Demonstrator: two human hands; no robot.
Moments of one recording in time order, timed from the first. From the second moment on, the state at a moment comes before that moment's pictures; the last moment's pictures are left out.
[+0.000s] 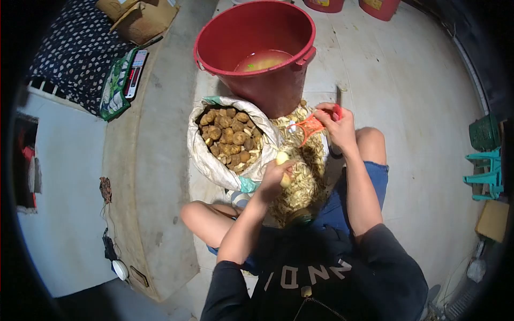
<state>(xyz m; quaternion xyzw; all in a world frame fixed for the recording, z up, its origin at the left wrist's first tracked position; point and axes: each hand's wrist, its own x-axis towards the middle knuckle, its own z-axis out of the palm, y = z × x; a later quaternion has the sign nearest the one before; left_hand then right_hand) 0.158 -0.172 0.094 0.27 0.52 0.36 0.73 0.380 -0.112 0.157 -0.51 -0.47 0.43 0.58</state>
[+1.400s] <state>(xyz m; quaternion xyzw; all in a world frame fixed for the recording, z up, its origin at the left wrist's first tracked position) 0.051 -0.031 -0.004 0.56 0.81 0.06 0.17 0.372 -0.108 0.167 -0.61 -0.60 0.31 0.42</state>
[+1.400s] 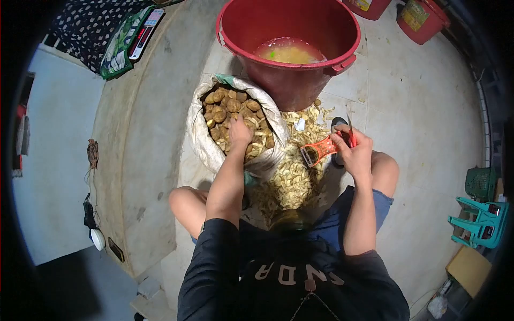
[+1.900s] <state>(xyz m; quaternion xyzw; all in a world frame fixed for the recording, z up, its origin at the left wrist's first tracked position) 0.095 -0.114 0.071 0.24 0.32 0.61 0.68 0.310 -0.124 0.139 -0.56 -0.74 0.28 0.24</state>
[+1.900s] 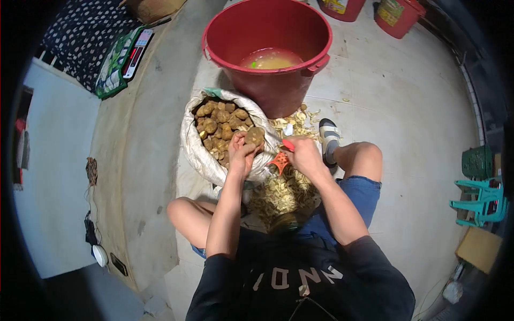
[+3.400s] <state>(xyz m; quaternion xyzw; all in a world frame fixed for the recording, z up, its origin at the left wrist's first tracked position) 0.096 -0.168 0.144 0.40 0.29 0.66 0.56 0.294 -0.155 0.141 -0.46 -0.78 0.23 0.35</state>
